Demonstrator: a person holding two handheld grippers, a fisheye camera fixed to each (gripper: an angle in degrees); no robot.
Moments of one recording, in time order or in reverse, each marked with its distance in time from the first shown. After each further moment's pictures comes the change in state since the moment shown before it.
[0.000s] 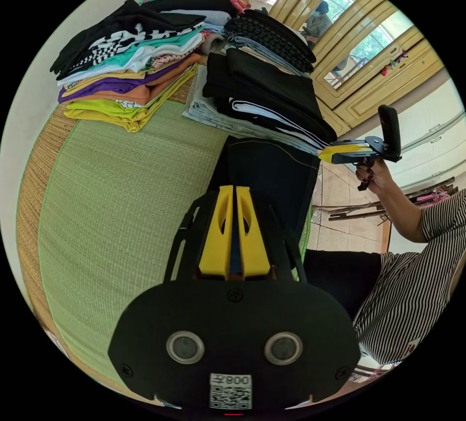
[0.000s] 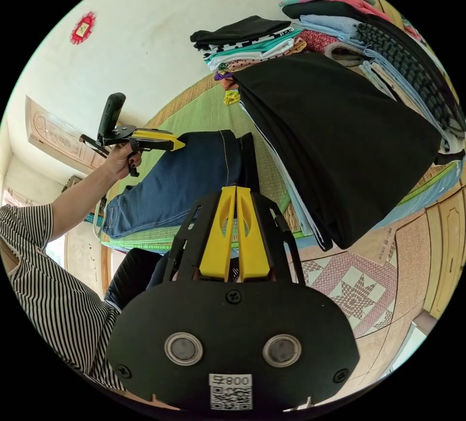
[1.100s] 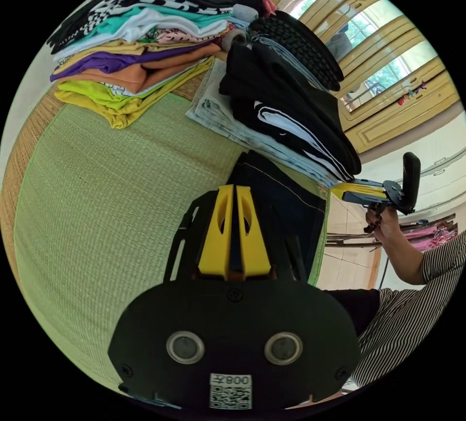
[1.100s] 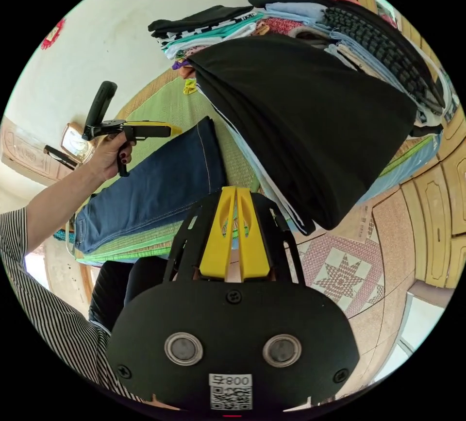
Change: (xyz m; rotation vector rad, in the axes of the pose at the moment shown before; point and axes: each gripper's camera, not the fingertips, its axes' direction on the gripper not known) left arm -0.053 0.094 0.059 0.056 0.042 -0.125; right arm -0.110 -0.045 0.009 -0.014 0.201 0.097
